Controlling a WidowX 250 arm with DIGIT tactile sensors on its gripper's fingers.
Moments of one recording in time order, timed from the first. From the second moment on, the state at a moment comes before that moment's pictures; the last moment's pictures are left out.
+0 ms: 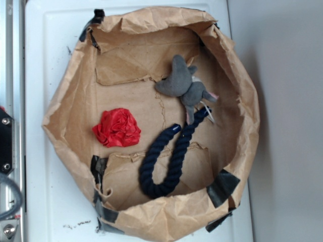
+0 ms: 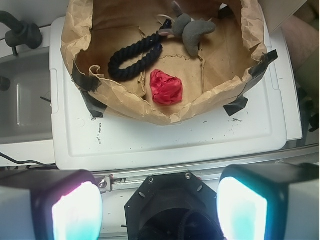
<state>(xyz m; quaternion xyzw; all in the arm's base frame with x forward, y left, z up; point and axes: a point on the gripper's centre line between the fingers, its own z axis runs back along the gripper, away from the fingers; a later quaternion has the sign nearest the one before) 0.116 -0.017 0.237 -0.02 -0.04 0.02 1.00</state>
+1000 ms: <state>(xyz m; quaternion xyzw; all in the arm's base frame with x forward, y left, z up) 0.167 -0.039 0.219 0.00 -0.05 0.04 1.00</state>
